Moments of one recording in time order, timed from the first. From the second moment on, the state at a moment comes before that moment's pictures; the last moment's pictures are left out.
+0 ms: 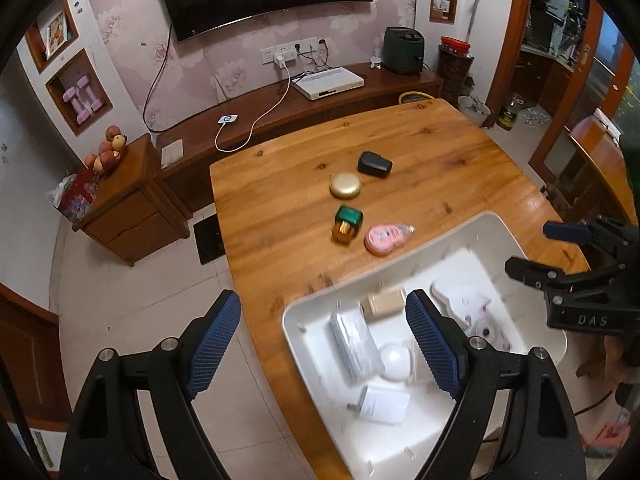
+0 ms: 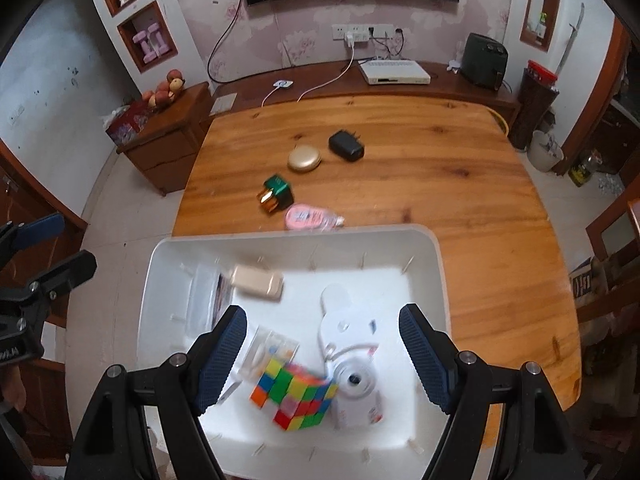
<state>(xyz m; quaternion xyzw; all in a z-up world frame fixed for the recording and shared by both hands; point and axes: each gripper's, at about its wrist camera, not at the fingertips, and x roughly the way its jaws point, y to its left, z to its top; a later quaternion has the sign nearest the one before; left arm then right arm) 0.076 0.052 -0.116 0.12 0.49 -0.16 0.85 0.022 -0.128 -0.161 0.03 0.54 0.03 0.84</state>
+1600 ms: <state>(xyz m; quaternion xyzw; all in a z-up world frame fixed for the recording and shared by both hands) 0.264 -0.038 -0.303 0.16 0.67 -0.22 0.69 0.320 -0.148 -0.322 -0.11 0.61 0.14 0.77</state>
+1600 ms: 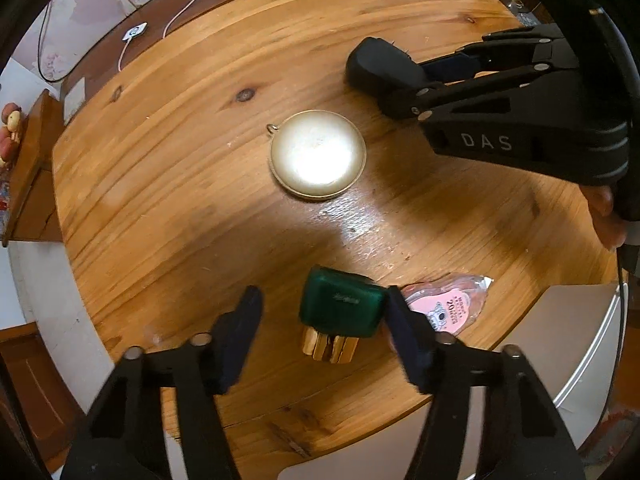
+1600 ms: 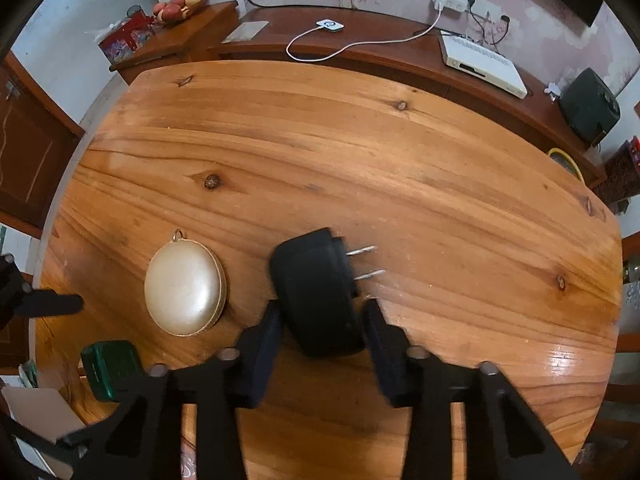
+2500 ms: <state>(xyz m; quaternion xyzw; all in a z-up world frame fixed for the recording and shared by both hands) 0.189 -0.035 -0.155 0.13 0.57 -0.23 0.78 0.218 -0.188 -0.188 0.03 0.52 0.16 0.84</state>
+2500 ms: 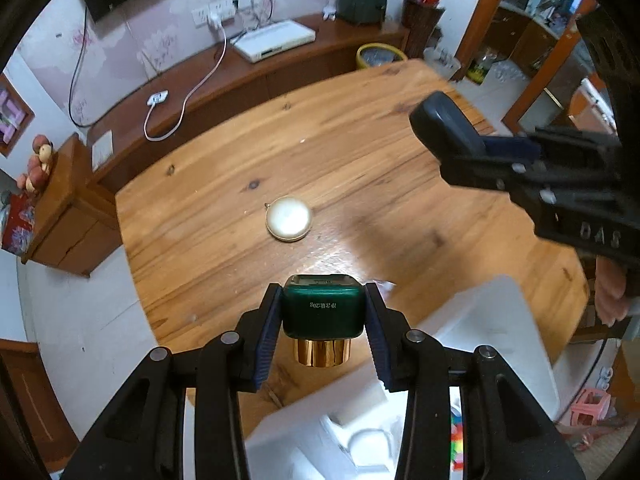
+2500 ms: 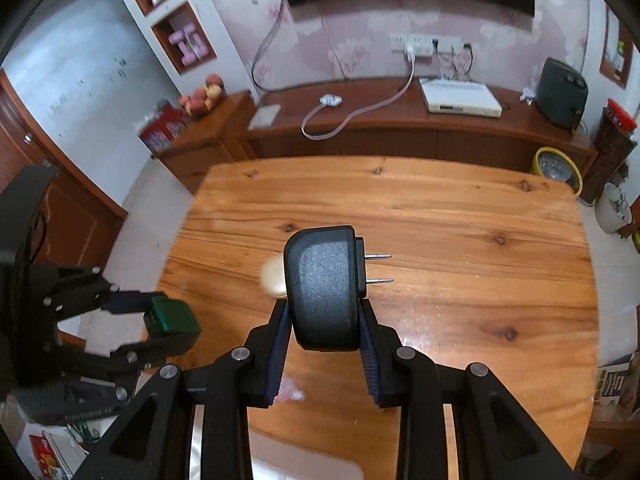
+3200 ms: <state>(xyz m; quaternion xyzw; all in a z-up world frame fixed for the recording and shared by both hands) 0.027 0.009 -0.196 0.09 0.65 -0.24 0.72 0.013 -0.167 -0.188 0.07 0.55 0.13 0.82</state>
